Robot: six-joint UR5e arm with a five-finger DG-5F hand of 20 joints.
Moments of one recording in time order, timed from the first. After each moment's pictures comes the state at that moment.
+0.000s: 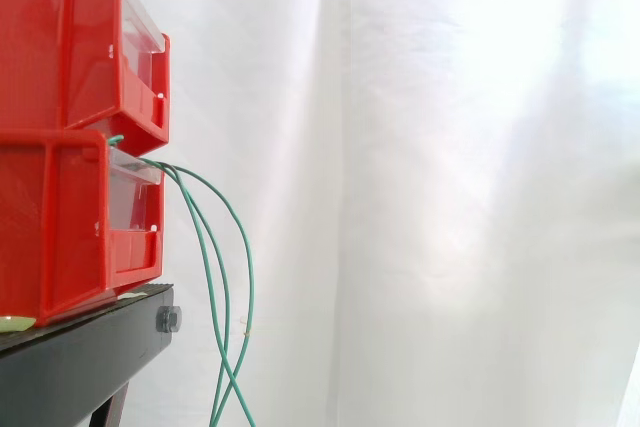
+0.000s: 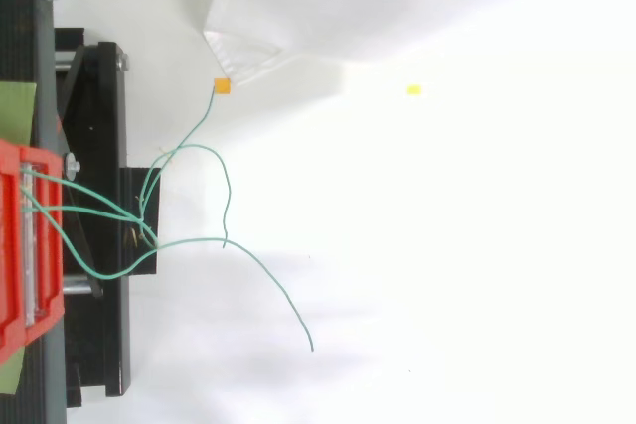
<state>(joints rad) 0.34 -1.52 -1.78 -3.25 -0.83 0.21</state>
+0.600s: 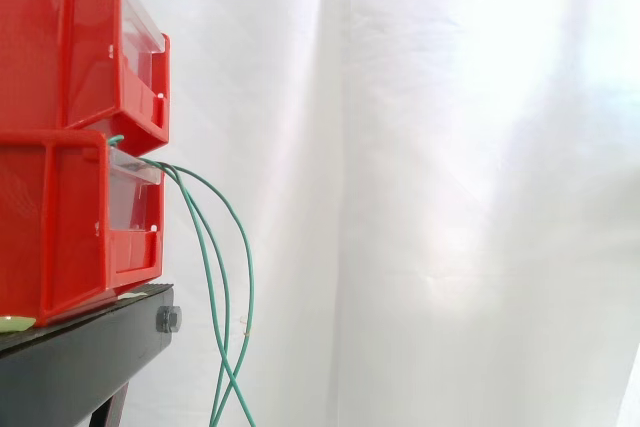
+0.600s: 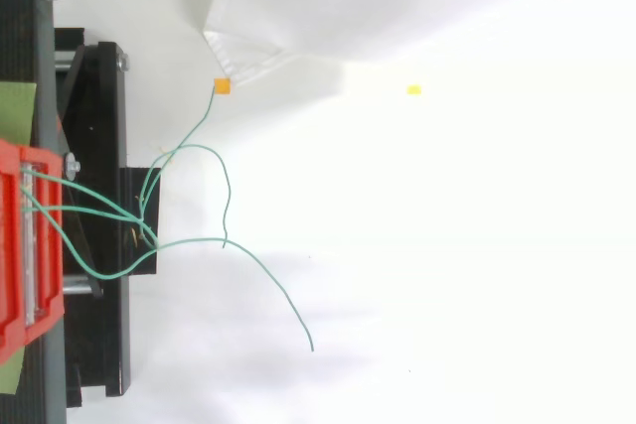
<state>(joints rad) 0.34 -1.52 -1.78 -3.25 -0.83 0.21</state>
